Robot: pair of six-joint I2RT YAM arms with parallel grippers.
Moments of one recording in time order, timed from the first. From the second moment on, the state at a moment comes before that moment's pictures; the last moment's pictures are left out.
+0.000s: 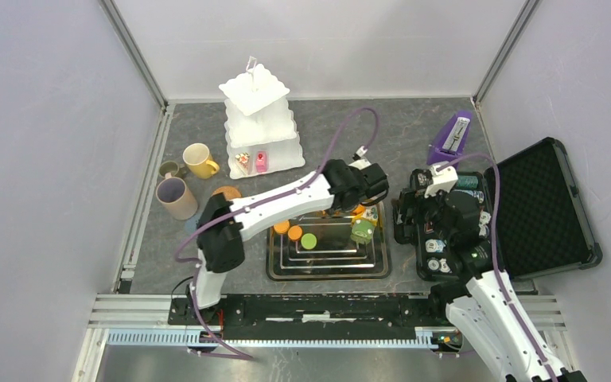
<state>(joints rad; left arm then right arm) -1.11 1.94 1.86 -1.27 -0.67 -0.32 0.26 0.60 0.50 -0.26 -0.09 0.07</state>
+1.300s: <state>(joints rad) -0.88 2.23 1.74 -0.78 -1.17 0.22 0.26 0.38 0.51 -0.34 0.38 0.21</state>
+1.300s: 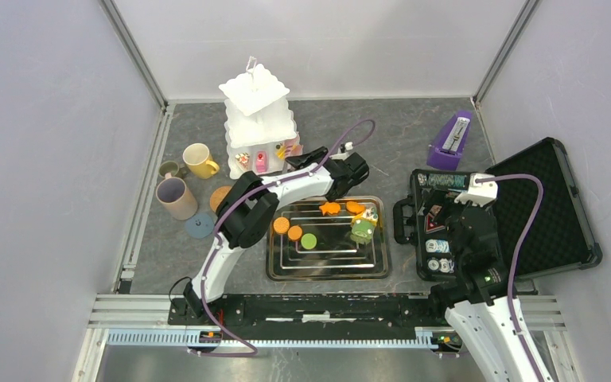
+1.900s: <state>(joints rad) -0.85 2.23 1.70 -0.88 -1.11 0.13 0.26 0.40 0.50 -0.31 0.36 0.21</state>
